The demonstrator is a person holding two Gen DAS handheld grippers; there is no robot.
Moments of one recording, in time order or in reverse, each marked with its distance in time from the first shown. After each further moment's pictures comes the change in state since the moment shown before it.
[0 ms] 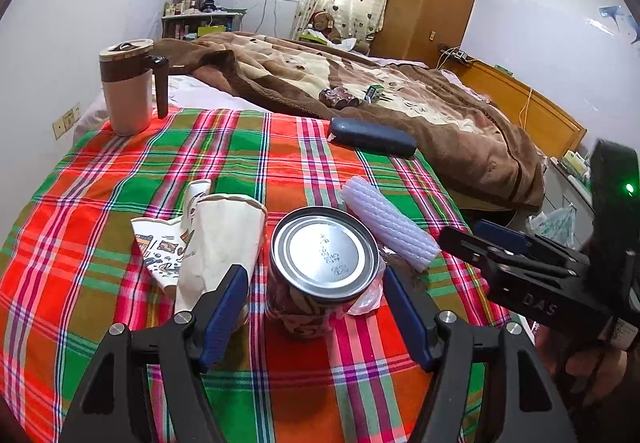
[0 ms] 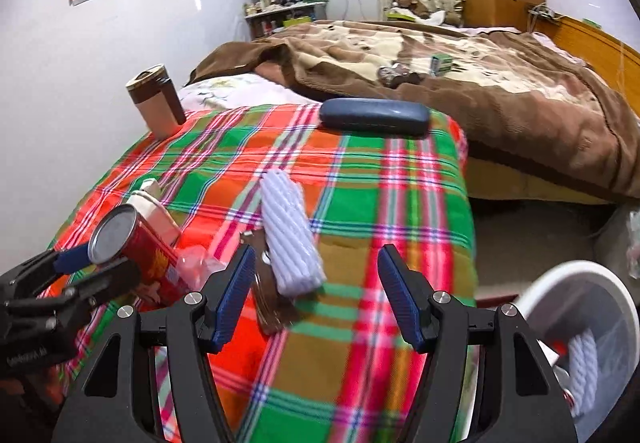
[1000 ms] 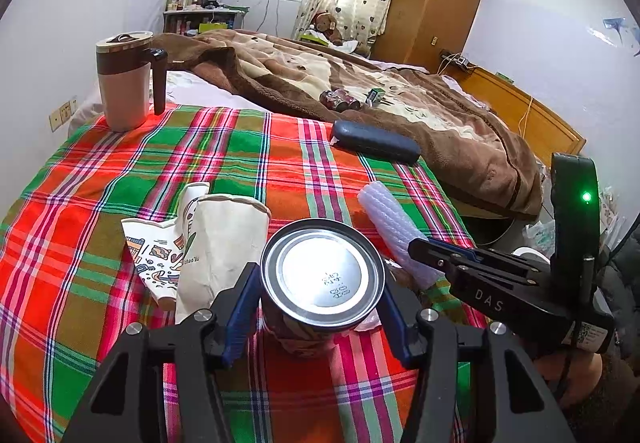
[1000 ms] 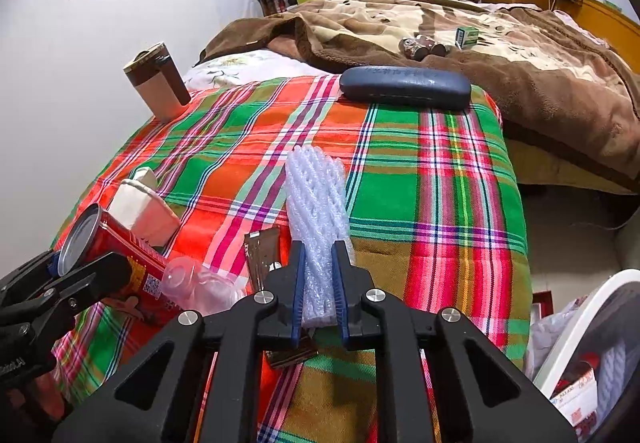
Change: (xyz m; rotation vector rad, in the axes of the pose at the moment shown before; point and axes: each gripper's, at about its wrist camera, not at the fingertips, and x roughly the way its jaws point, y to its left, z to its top) left arm 0.012 0.007 0.005 -0.031 -0.011 -0.021; right arm 0.036 0.003 0.004 0.020 0.077 0.072
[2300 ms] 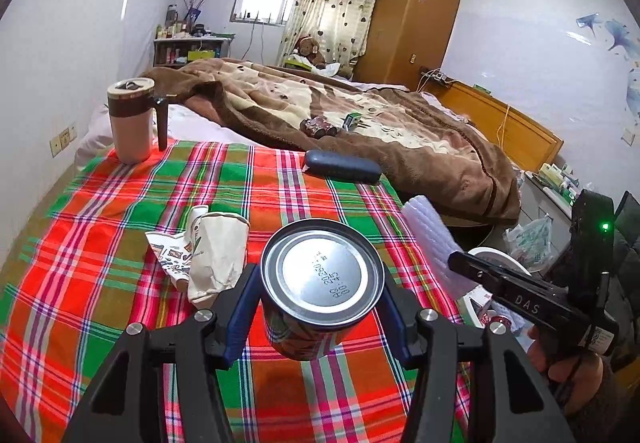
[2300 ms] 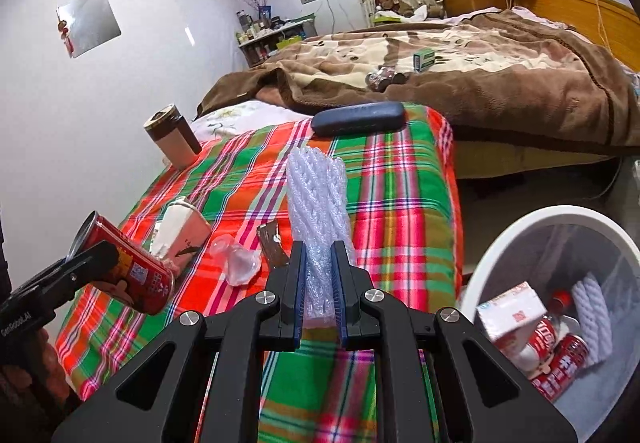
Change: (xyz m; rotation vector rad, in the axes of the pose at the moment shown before) left arm -0.083 -0.030 -0.010 0.053 -0.087 -0.028; right arm -0.088 -0.026 -0.033 0.132 -0.154 0.015
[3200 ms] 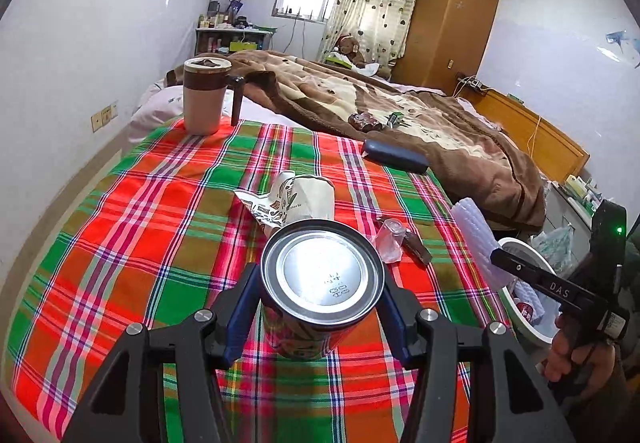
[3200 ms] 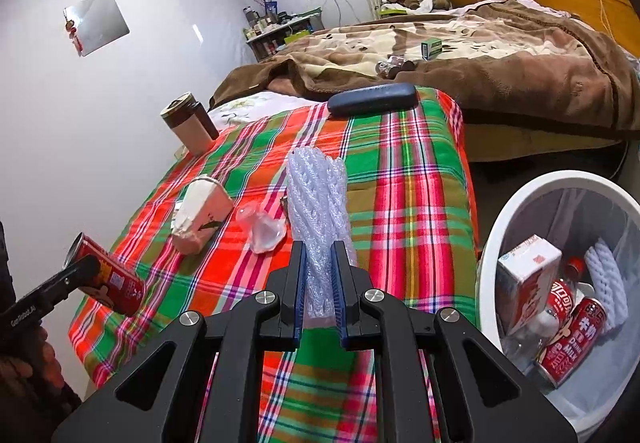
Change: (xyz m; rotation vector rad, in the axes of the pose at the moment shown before) left arm -0.049 0.057 -0.038 -0.090 0.007 0.101; right arm -0.008 0.009 -0.024 0.013 0.022 0.045
